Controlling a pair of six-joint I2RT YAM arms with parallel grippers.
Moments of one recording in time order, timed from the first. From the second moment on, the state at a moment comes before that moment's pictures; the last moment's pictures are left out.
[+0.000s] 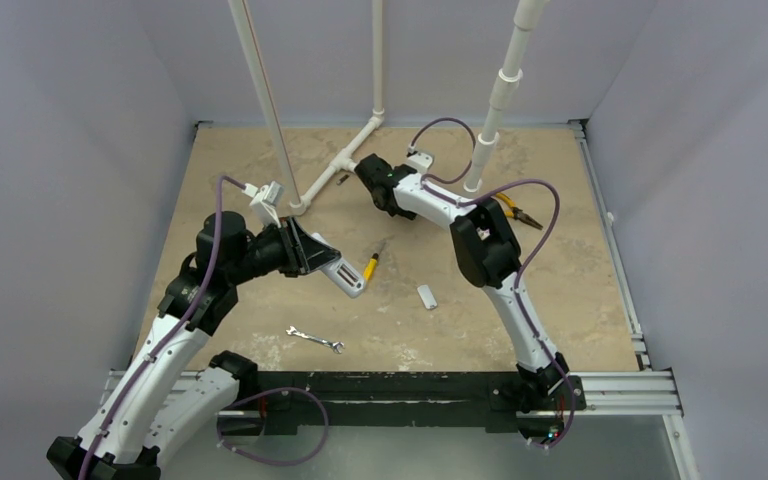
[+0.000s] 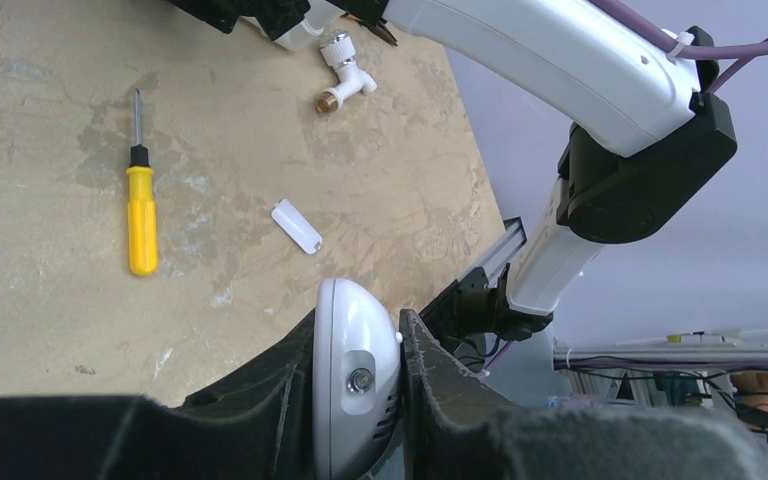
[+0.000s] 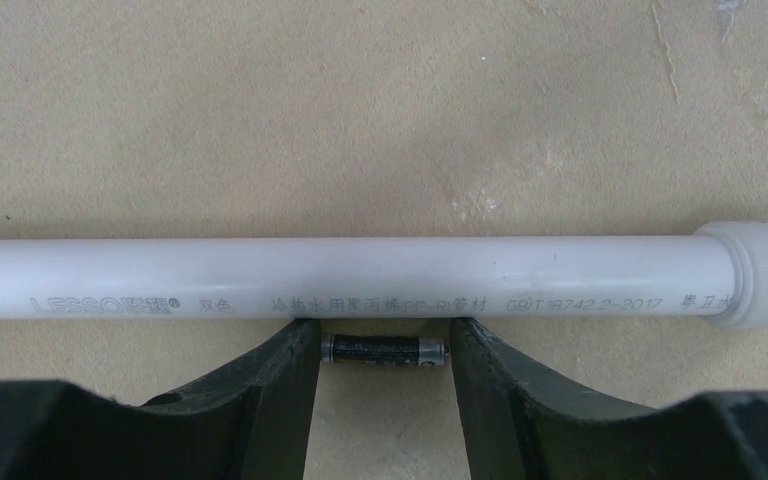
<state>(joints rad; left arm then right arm) -0.39 0.74 0.82 -0.41 0.50 -0.72 0.66 2.43 2.03 -0.82 0.79 1.13</state>
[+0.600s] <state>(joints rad) -0.39 0.73 0.82 -0.40 0.48 -0.72 0.64 2.30 1.82 -0.73 0.76 1.12</state>
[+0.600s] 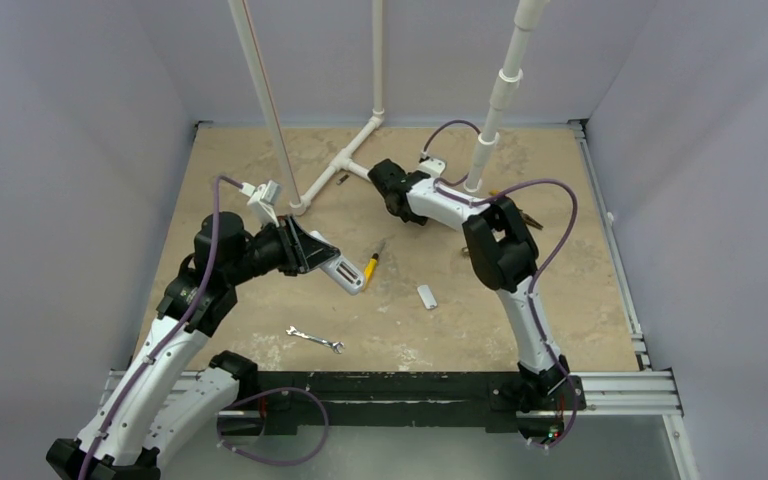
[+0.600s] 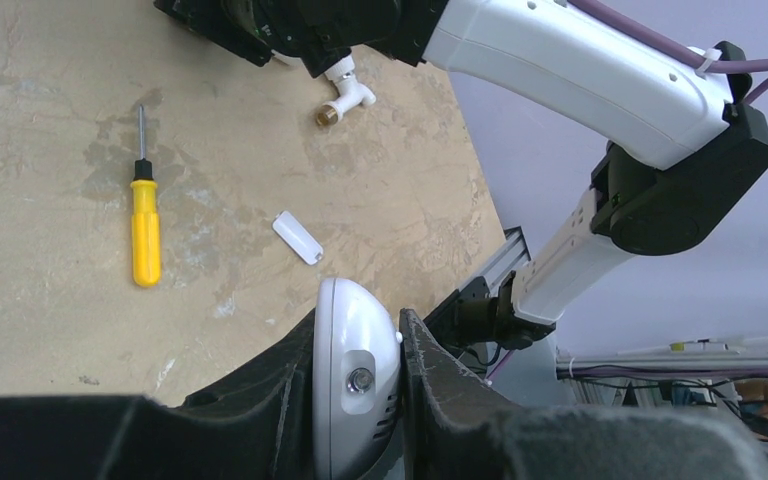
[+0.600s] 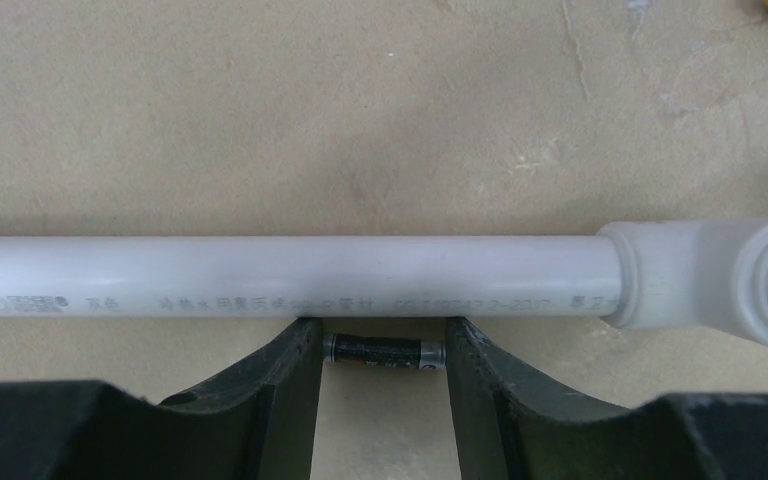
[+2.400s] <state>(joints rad) -0.39 0.73 0.87 -0.49 0.41 -0.67 0.80 1.73 0.91 0.02 -0.02 0.11</state>
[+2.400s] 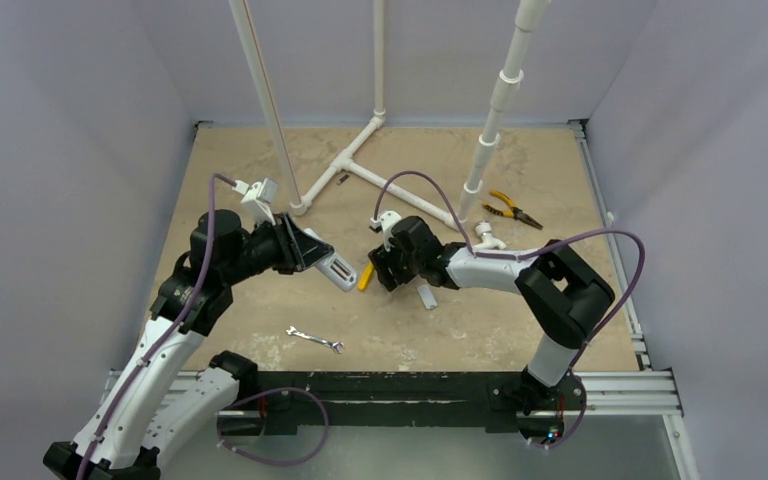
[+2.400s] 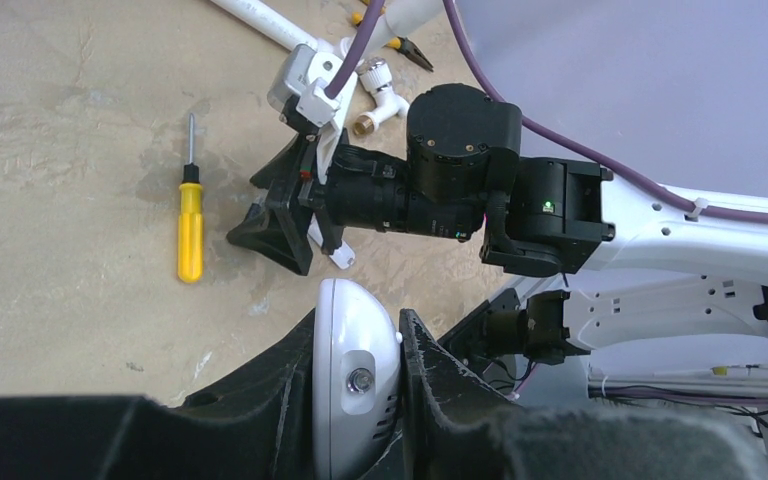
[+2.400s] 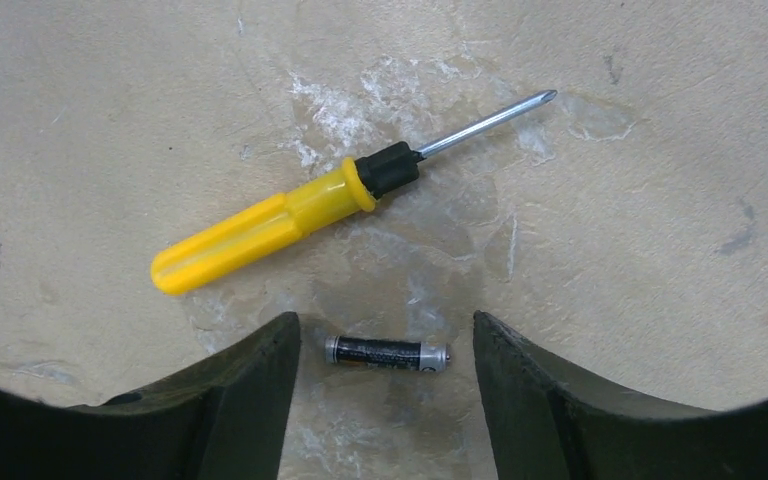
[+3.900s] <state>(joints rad) -0.39 0.67 1.04 -0.54 0.44 -0.68 0.71 2.51 2.08 -0.22 0.34 0.70</state>
